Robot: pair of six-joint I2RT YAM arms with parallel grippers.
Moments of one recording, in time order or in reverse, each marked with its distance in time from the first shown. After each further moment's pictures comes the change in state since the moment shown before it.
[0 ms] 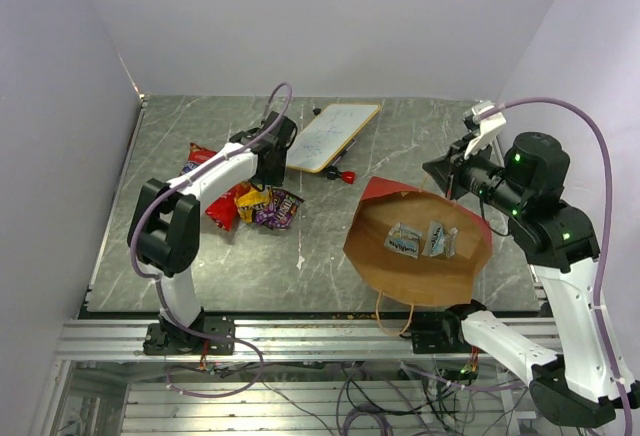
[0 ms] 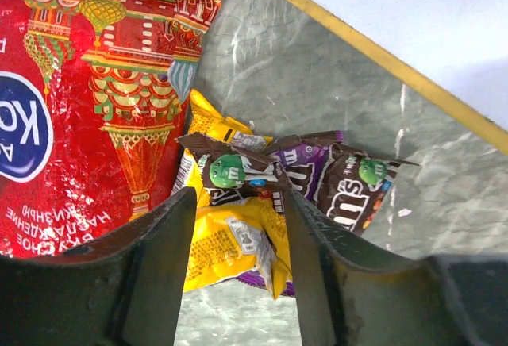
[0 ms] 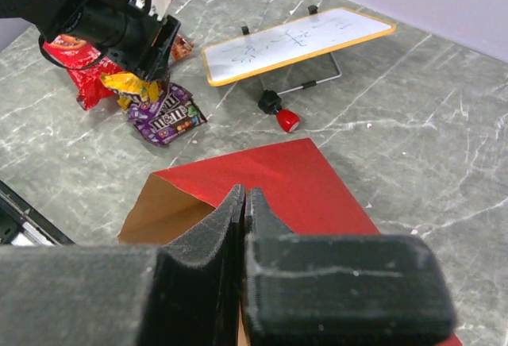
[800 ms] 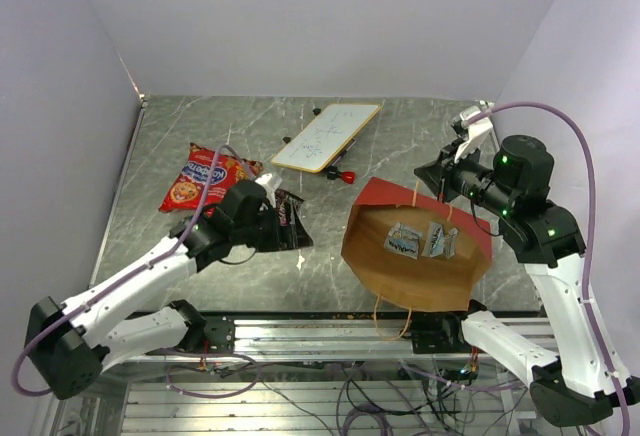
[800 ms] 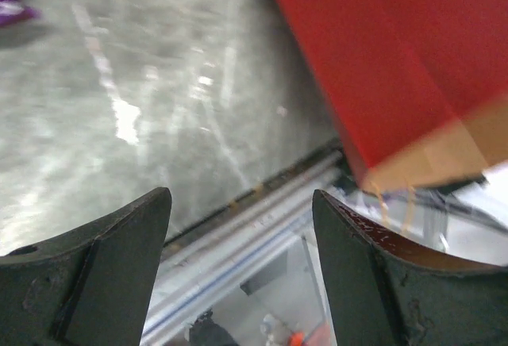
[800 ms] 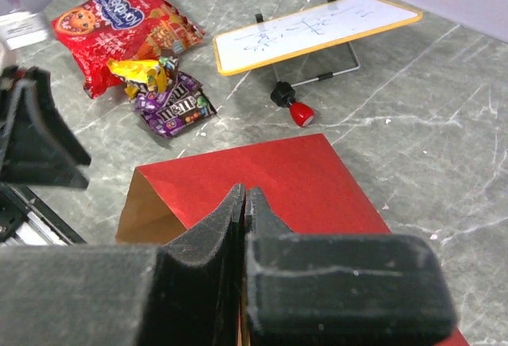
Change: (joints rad) left arm -0.190 -0.789 -0.616 0.206 0.535 -0.450; right arm 0.000 -0.014 -0.101 0.066 -0.048 -0.004
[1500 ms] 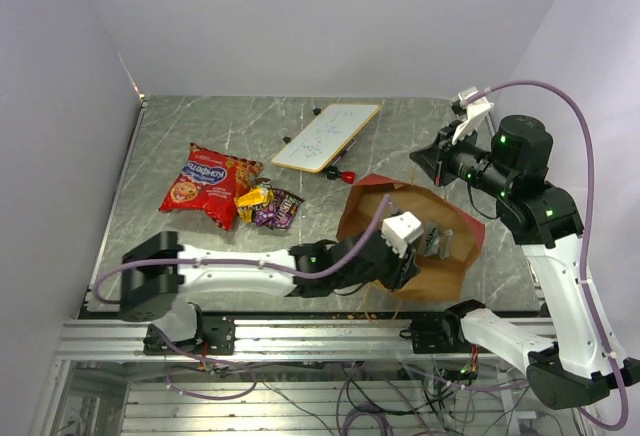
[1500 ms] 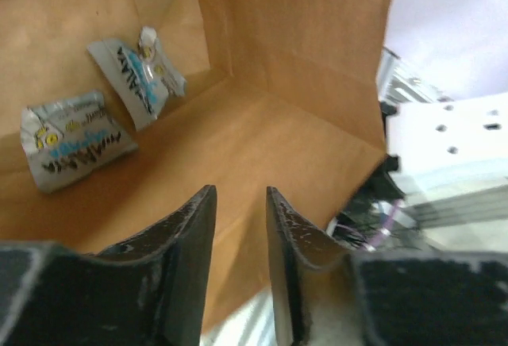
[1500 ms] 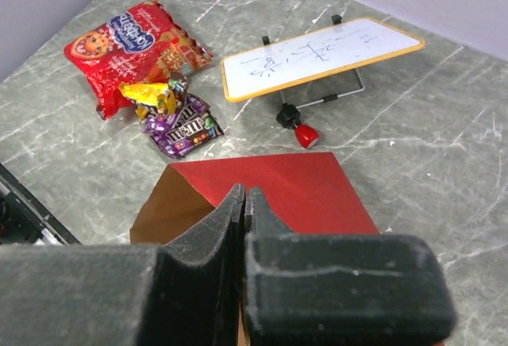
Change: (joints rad) left arm -0.701 0.503 0.293 0.633 -0.372 0.335; right arm 0.000 0.101 0.109 0.013 -0.020 0.023
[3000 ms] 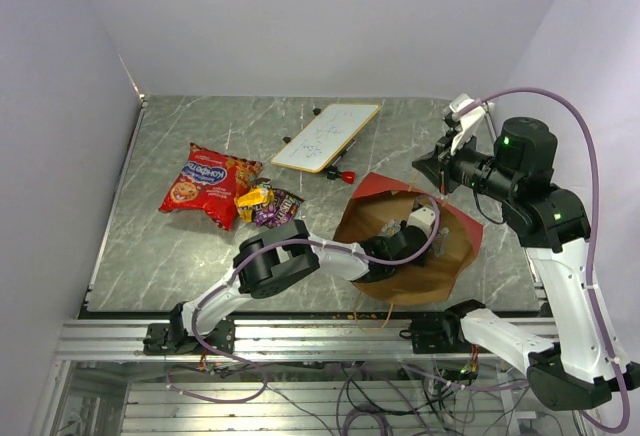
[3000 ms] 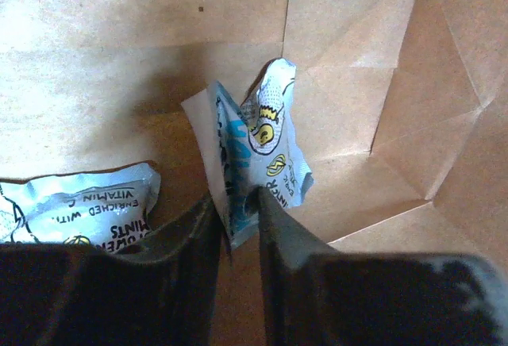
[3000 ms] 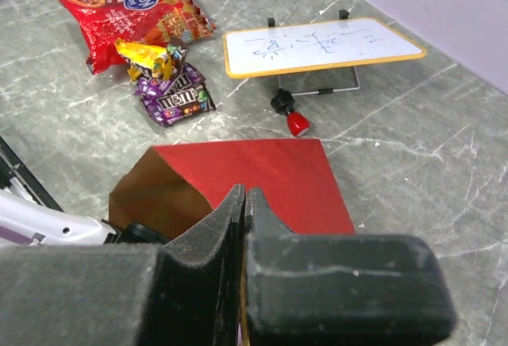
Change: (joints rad) left arm 0.117 0.777 0.385 0.306 -0.173 -0.011; right arm 0.000 -0.003 0.046 -0.101 -0.065 -0.175
